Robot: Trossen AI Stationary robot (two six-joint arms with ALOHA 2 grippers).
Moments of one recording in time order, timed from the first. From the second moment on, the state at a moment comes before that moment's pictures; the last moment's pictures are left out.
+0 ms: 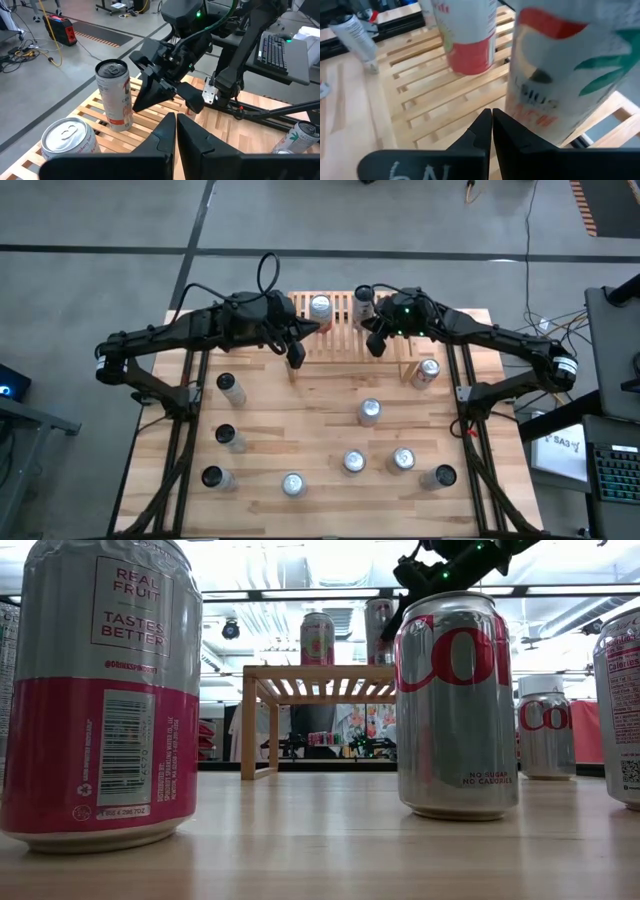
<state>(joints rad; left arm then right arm) 0.12 1.41 1.61 -0.52 -0.23 -0.16 -0.49 1.29 1.08 -0.32 -0.06 0.03</state>
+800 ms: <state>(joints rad) 0.13 1.41 1.61 -0.52 -0.23 -0.16 -0.50 1.31 0.97 -0.10 -0.03 0.02</state>
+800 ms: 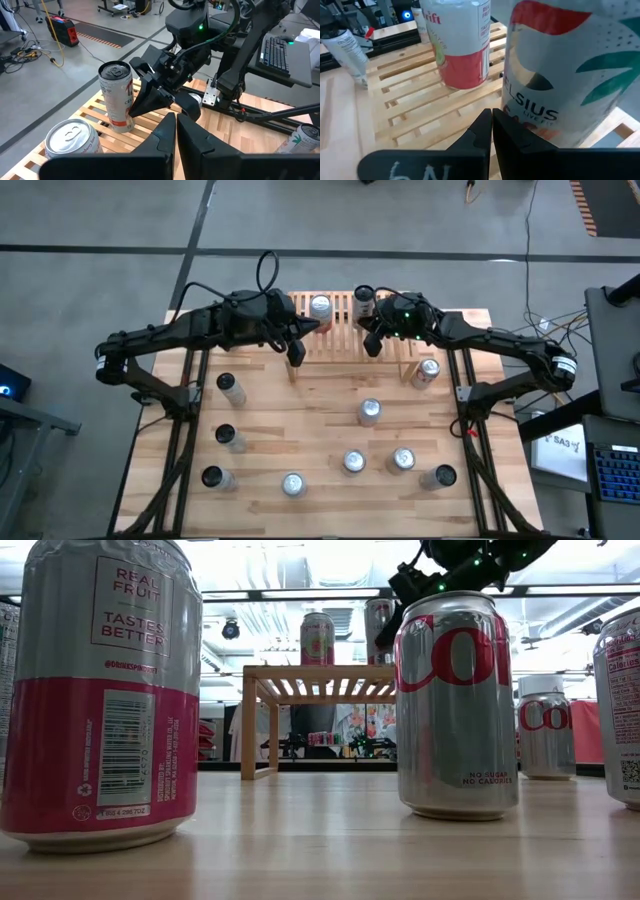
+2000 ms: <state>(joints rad) 0.13 1.41 1.61 -0.52 -0.23 -0.15 -0.52 1.42 0.97 0.02 0.00 0.04</state>
